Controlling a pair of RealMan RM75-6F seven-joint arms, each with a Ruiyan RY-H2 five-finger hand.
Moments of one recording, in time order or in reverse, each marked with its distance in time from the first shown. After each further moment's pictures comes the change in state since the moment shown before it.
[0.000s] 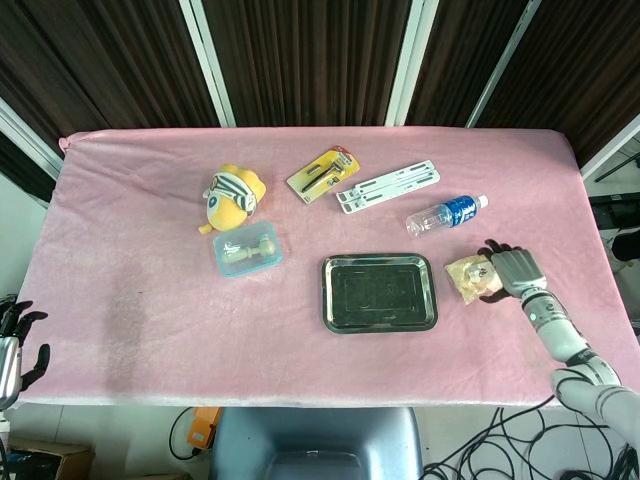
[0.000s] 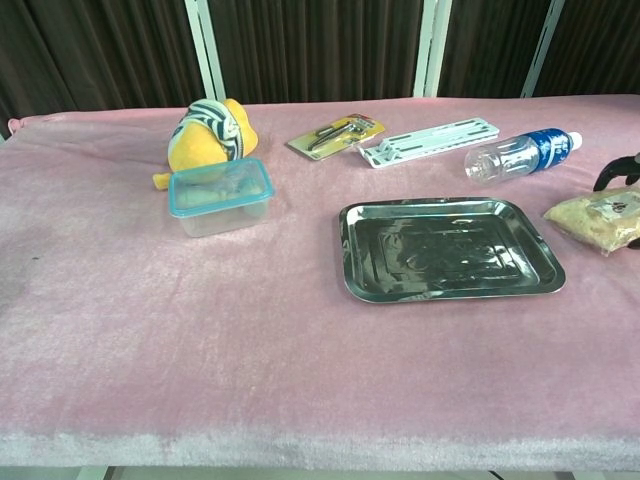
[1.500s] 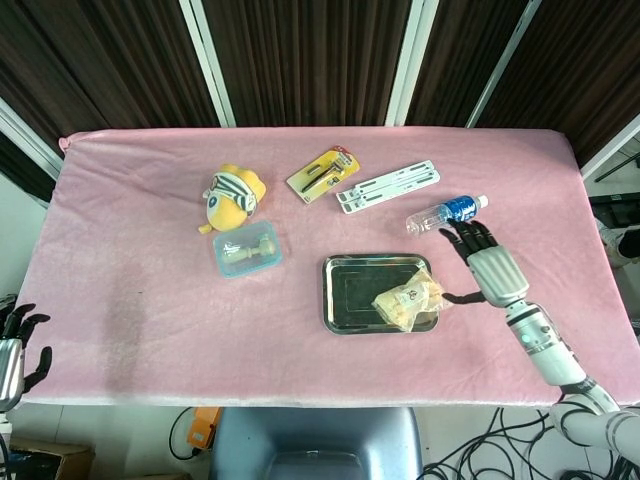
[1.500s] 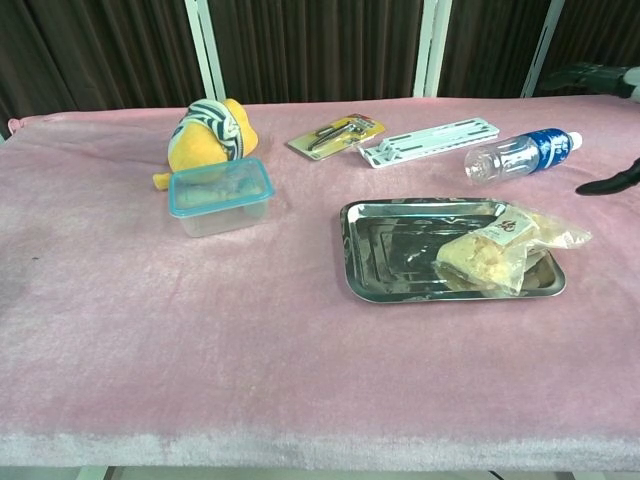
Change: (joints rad) left arm 0.002 0.004 0.008 -0.016 -0.005 -0.007 0.023; right arm -0.094 0.102 0.007 -0.300 -0.172 0.514 0.078
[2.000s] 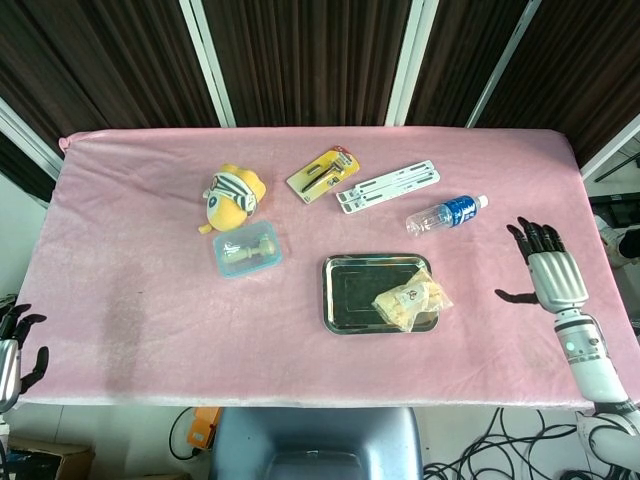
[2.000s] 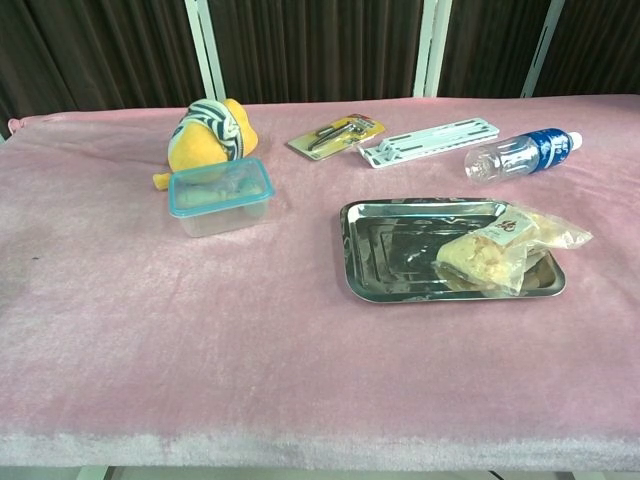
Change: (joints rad) left arm 0.005 -0.001 -0.003 0.001 -0.001 0.010 -0.005; right arm -0.115 0.068 0.039 -0.044 0.151 -0.005 -0.094
